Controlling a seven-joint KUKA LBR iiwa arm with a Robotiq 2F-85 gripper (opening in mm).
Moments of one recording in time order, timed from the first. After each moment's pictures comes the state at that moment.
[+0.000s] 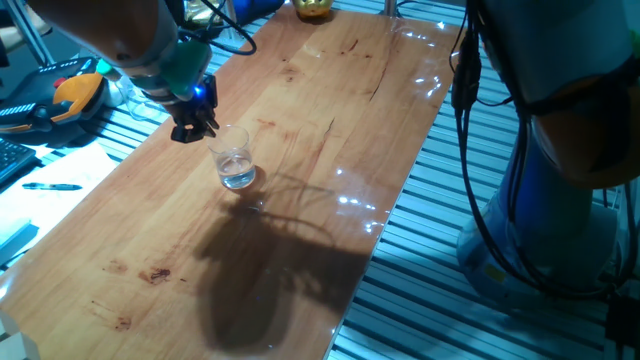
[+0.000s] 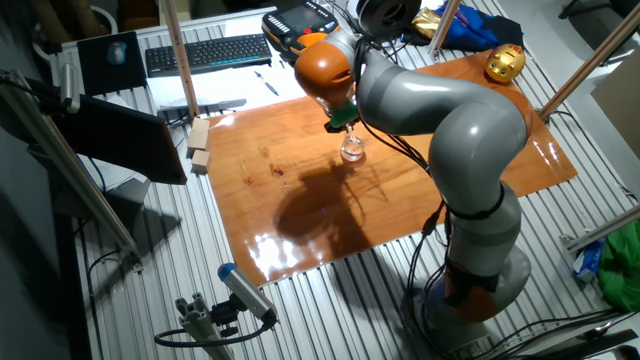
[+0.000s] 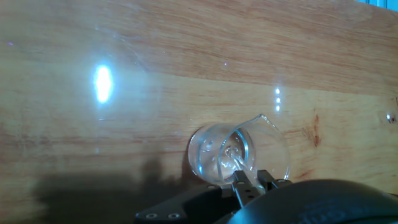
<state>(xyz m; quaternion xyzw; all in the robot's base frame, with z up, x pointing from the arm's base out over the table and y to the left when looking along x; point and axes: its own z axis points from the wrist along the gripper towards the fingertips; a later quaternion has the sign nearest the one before) 0.568 0.102 0.190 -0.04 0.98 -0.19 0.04</state>
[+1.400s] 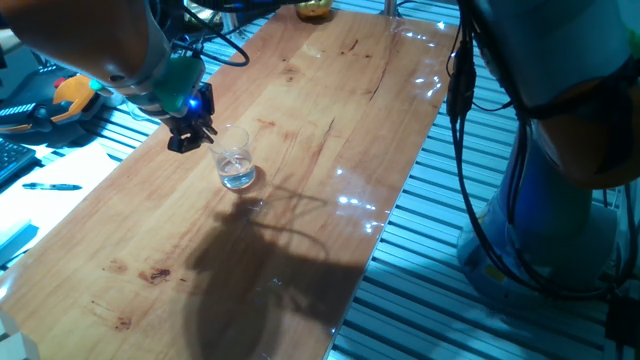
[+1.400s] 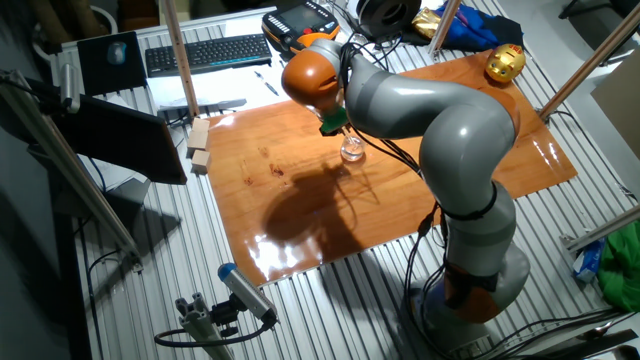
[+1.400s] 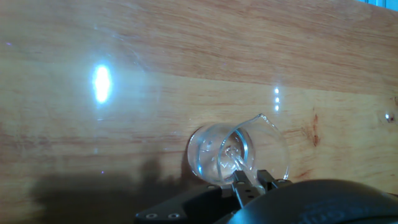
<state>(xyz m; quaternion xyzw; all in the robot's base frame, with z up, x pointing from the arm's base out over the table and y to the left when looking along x) 0.565 0.115 0.184 -0.04 0.97 -0.22 0.04</state>
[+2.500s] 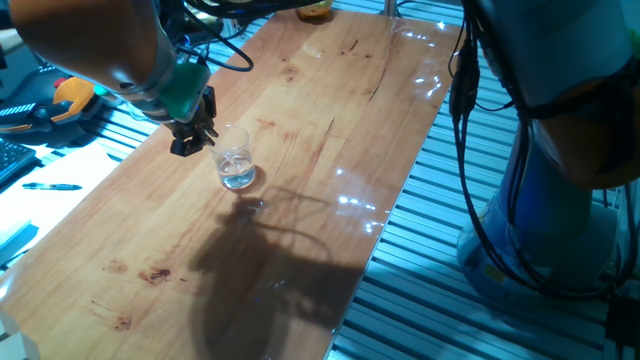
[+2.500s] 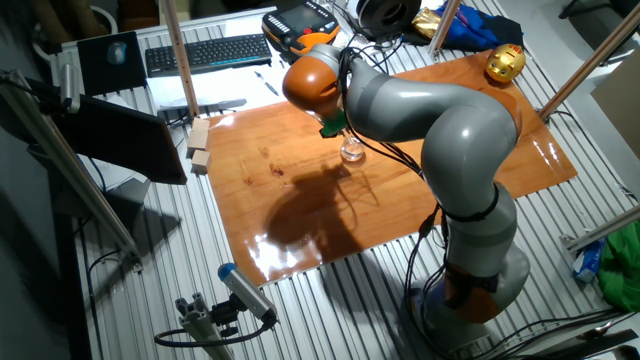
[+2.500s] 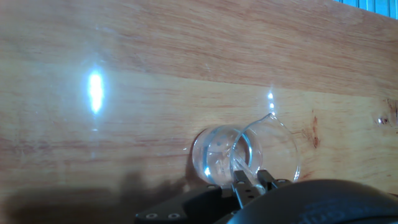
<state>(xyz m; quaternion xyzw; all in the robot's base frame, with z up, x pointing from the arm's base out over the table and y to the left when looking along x) 0.564 0.114 0.179 -0.04 0.97 -0.21 0.05</state>
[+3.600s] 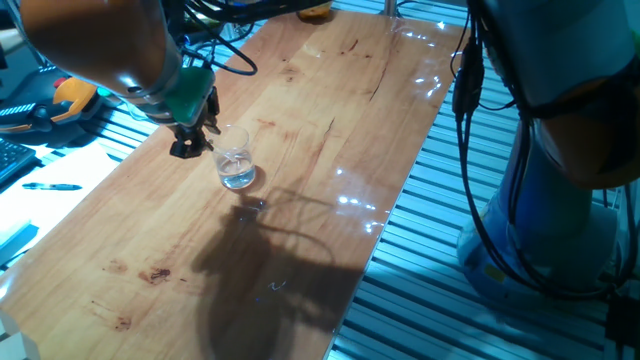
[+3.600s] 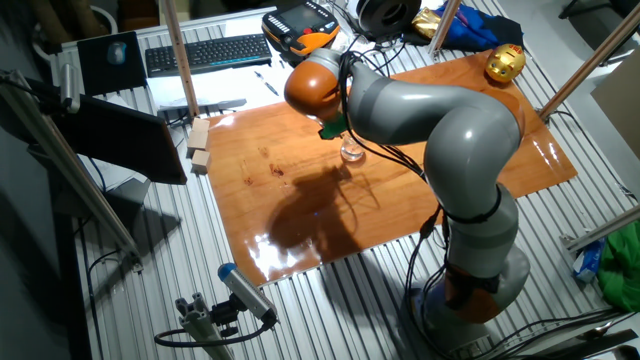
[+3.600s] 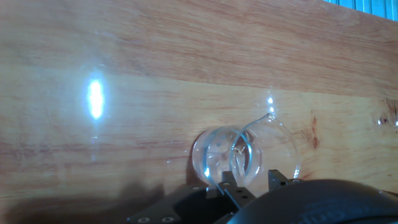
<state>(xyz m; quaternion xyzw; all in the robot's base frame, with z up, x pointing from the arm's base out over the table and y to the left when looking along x) 0.563 0.114 0.184 -0.03 0.97 -0.21 0.06</state>
